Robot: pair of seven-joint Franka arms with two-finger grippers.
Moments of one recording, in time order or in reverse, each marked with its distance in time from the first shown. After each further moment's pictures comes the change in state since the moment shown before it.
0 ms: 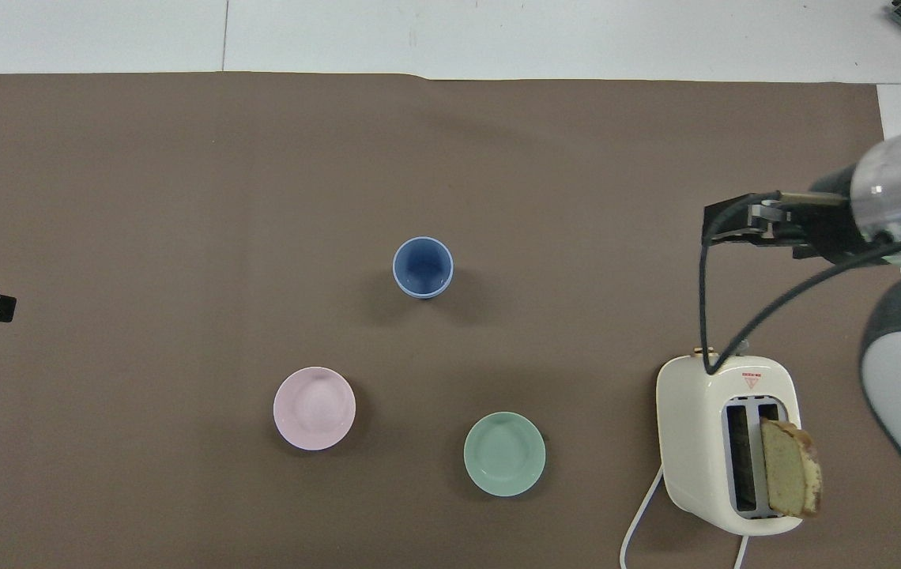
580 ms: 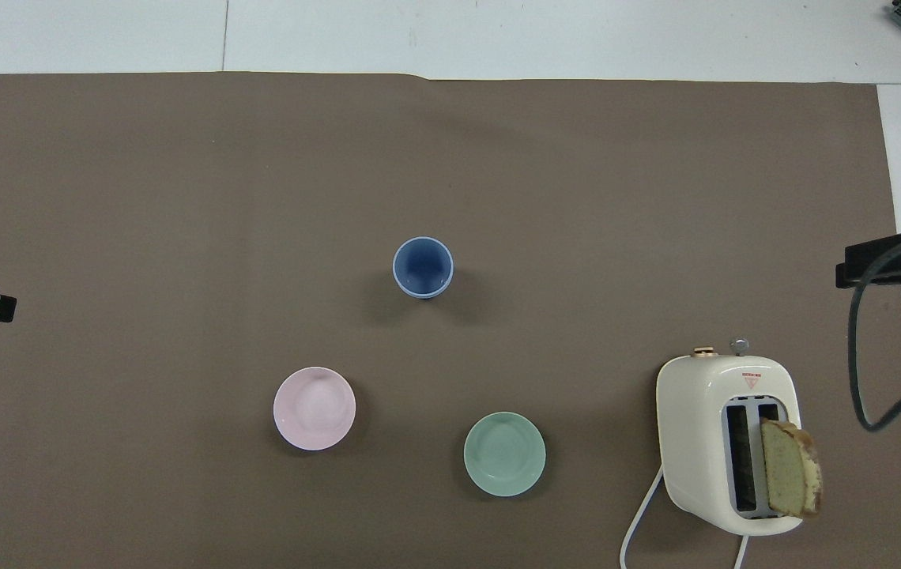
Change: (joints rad) left arm 0.000 0.000 0.000 0.000 0.000 0.000 0.000; right arm -0.102 -0.042 0.009 0.067 -0.071 -0.192 -0.102
